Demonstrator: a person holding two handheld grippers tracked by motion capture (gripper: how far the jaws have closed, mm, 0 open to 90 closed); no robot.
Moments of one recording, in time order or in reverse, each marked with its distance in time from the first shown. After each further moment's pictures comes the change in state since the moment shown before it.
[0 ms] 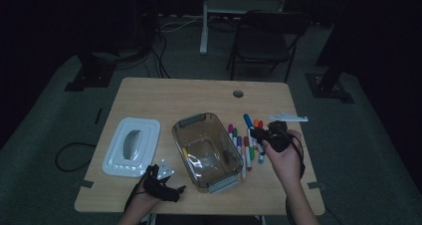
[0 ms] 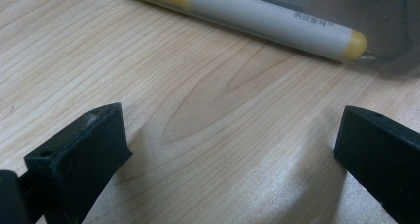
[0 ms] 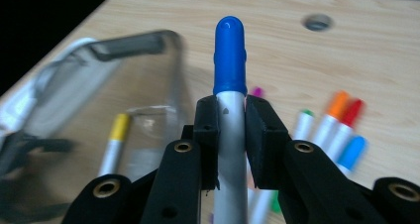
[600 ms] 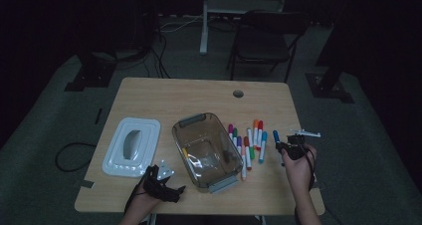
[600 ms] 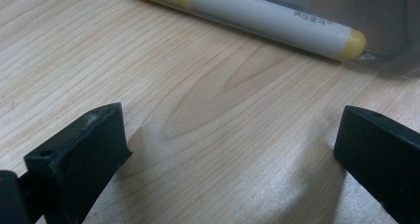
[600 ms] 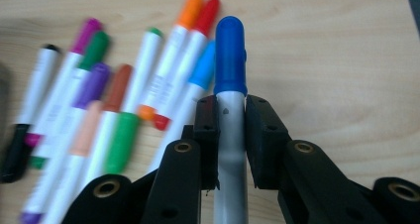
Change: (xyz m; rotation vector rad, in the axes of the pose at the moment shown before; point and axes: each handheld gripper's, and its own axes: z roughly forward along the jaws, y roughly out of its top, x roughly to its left) left arm -0.002 -0.001 -0.001 0.000 0.008 -0.009; right arm -0.107 -0.075 0.038 0.098 -0.272 0.197
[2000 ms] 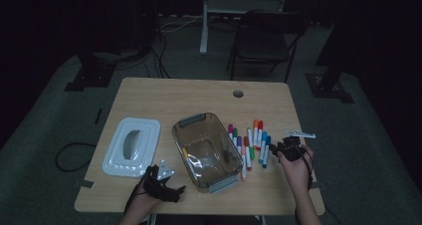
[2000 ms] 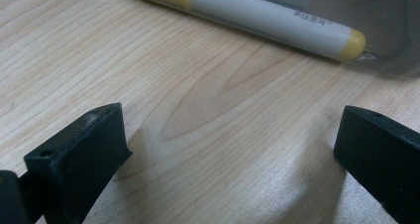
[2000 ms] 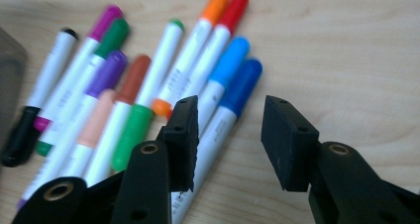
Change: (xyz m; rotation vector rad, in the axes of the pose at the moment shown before) left arm 0.000 0.000 0.000 -0.001 0.000 -0.002; right arm 0.000 -0.009 0.016 -0.009 0.060 -0.070
